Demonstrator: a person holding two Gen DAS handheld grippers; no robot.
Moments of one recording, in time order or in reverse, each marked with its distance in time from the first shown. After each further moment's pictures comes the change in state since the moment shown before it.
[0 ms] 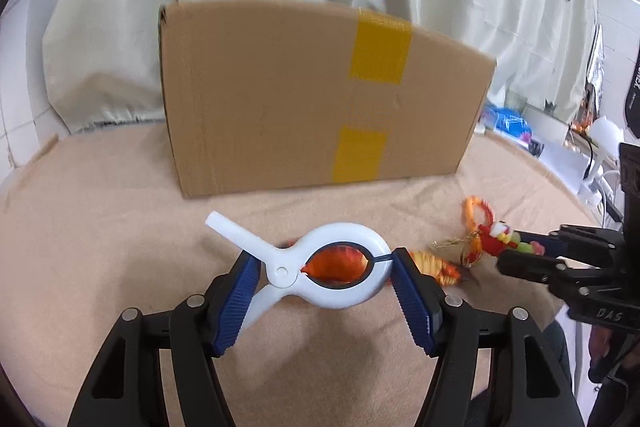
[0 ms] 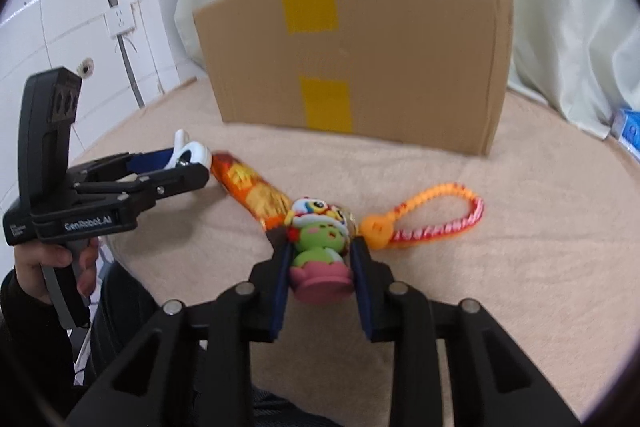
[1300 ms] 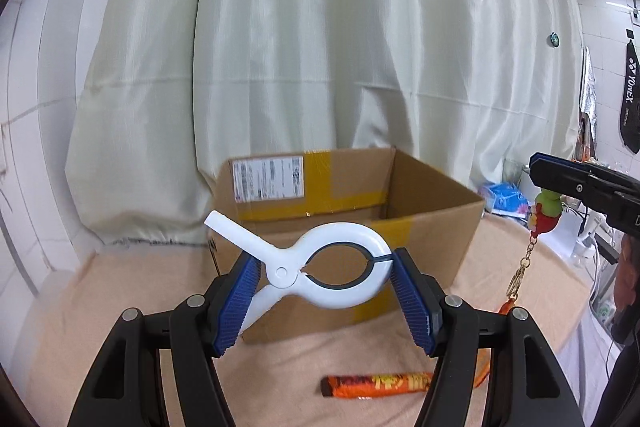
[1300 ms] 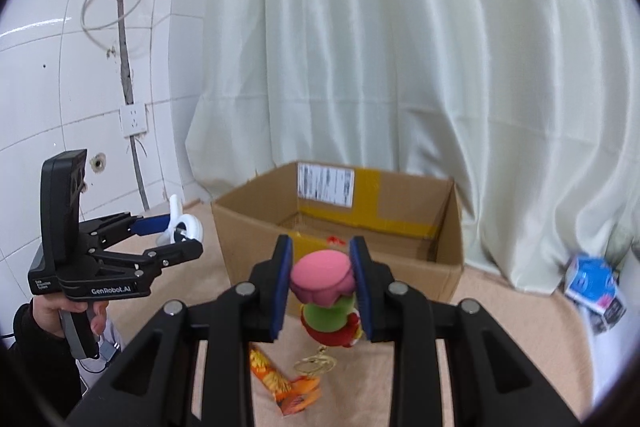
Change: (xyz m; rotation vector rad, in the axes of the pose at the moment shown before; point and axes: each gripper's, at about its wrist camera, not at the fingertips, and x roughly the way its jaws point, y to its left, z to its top) left arm -0.084 0.002 0.129 0.075 -0.198 0.050; right arm -0.103 0.024 0.143 -0.112 -0.327 -0.078
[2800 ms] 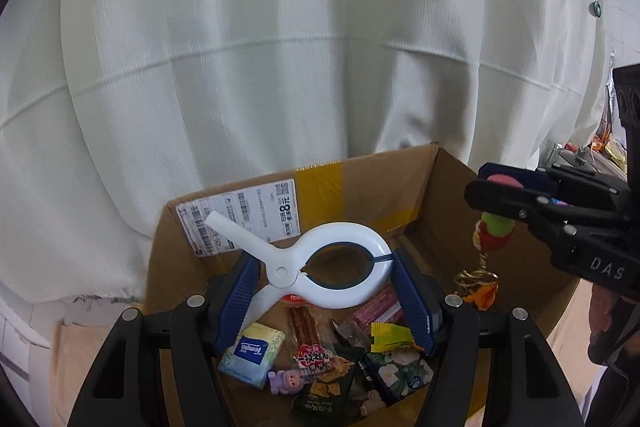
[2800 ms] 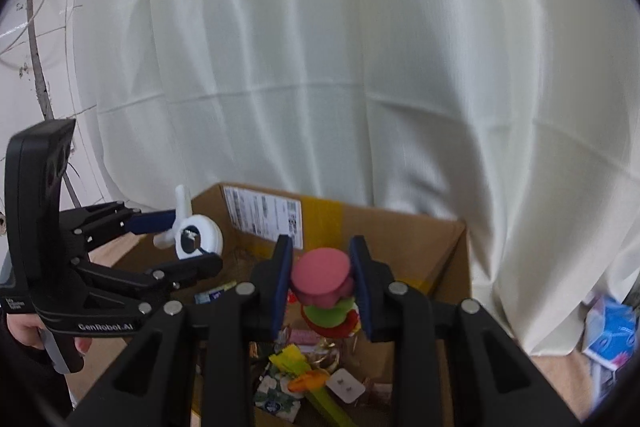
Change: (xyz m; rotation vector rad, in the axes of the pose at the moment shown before) left arm 0.203 0.017 0.105 0.051 0.229 -0.041; right arm 0.189 -0.082 0.054 0.089 0.177 -0.024
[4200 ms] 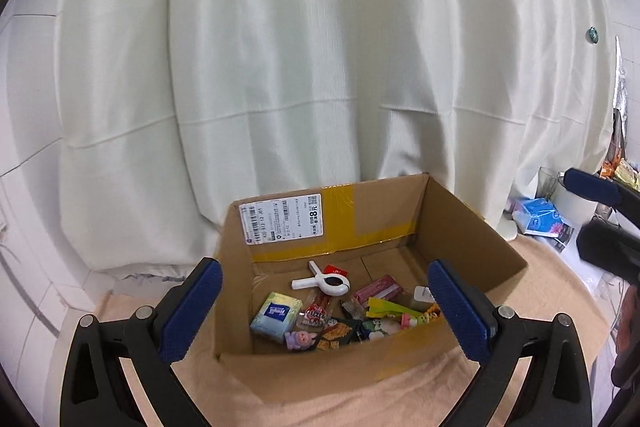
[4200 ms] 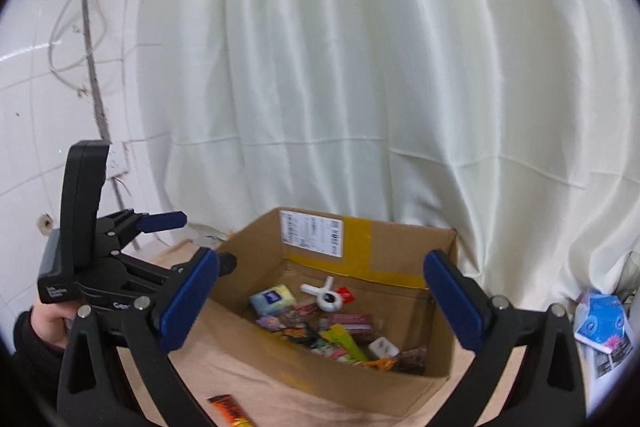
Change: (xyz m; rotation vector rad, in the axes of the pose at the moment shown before) left arm -0.130 -0.032 -0.034 -0.051 -0.149 0.138; right arm -0.128 0.039 -0.021 -0.031 -0.178 0.077
